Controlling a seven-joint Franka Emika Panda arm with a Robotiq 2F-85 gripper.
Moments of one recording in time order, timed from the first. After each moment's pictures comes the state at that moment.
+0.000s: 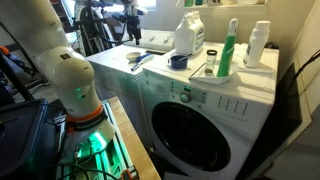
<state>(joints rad) 0.29 -0.11 0.47 -2.20 0.19 2.15 0.55</state>
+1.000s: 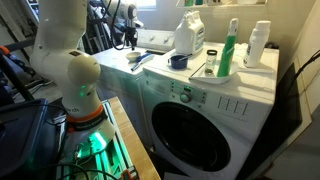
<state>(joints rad) 0.54 0.43 0.42 -1.74 0.05 2.17 0.76</state>
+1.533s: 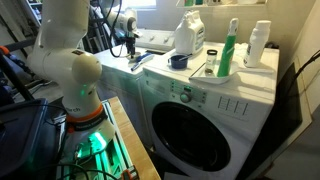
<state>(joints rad) 0.62 0.49 0.35 -1.82 0.08 2.37 0.87</state>
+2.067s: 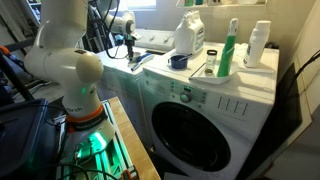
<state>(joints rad) 0.71 0.50 0.27 -1.84 0.05 2.41 1.04</state>
